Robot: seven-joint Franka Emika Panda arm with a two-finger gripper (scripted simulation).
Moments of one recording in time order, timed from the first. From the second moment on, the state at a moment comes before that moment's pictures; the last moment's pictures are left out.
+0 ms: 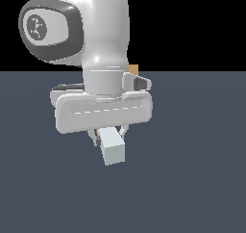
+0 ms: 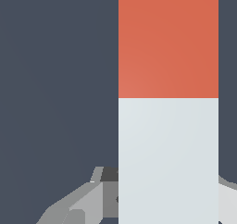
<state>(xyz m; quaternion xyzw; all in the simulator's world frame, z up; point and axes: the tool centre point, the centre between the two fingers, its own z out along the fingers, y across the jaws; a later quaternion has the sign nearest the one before) -0.033 -0.049 0.044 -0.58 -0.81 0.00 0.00</state>
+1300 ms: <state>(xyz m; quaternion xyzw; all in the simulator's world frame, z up) -0.064 0.083 0.066 -0.69 -0.73 0.00 0.00</state>
